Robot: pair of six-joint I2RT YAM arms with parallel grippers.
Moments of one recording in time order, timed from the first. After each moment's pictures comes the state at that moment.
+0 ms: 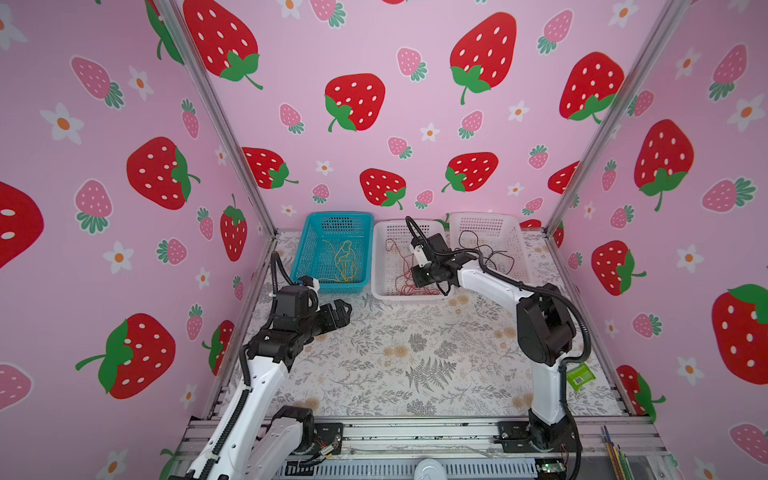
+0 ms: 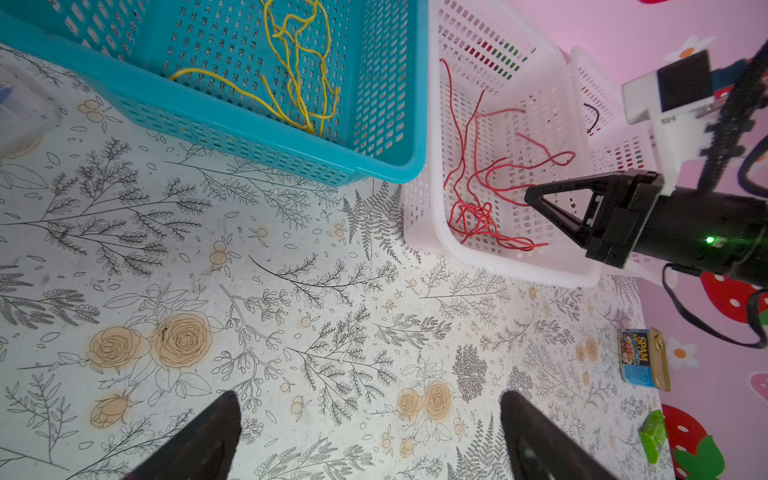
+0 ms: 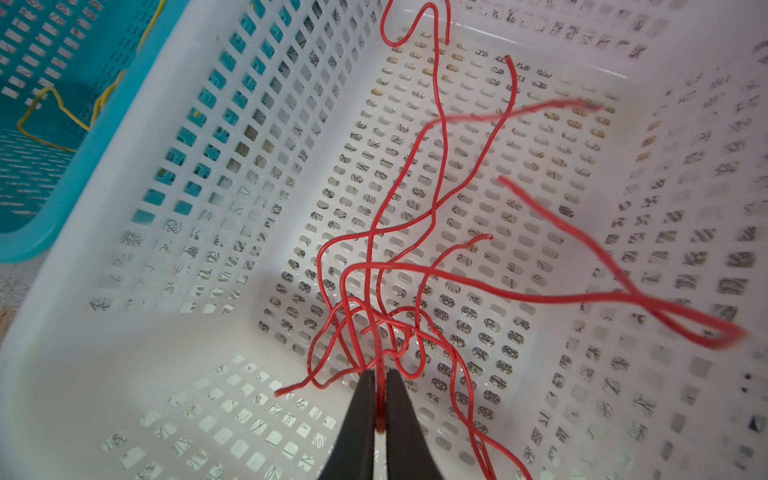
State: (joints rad) left arm -0.11 0.89 0.77 -0.62 0.25 -0.45; right arm 0.70 2.03 1.64 -0.50 -0.06 0.15
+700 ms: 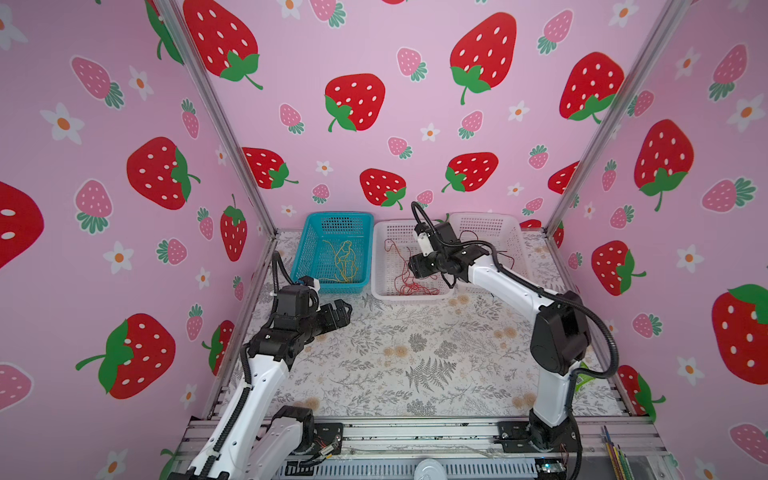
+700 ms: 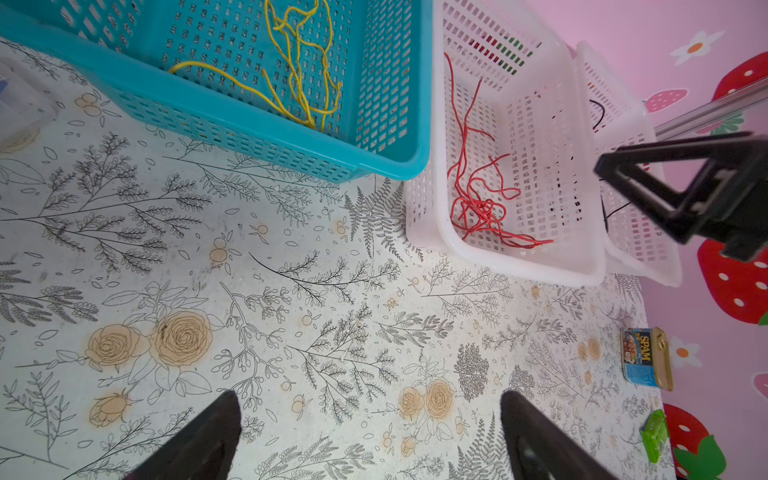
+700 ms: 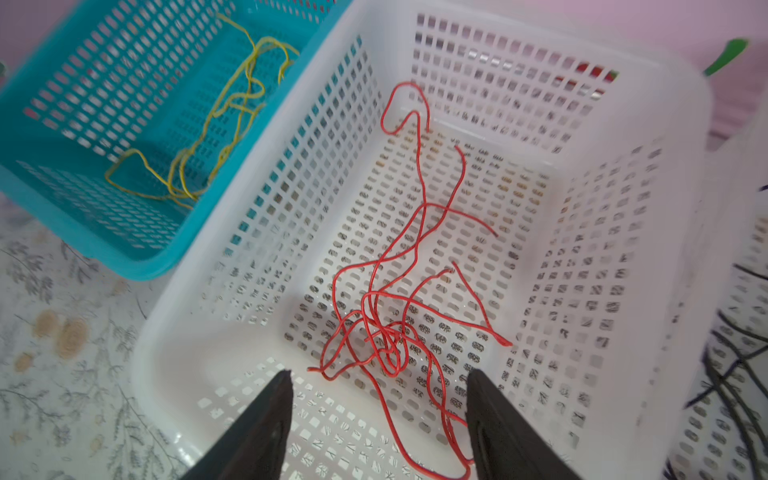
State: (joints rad) left arm -0.11 0.90 0.77 -0.63 0.25 -0.45; right arm 0.70 1.87 1.68 -0.53 0.00 0.11
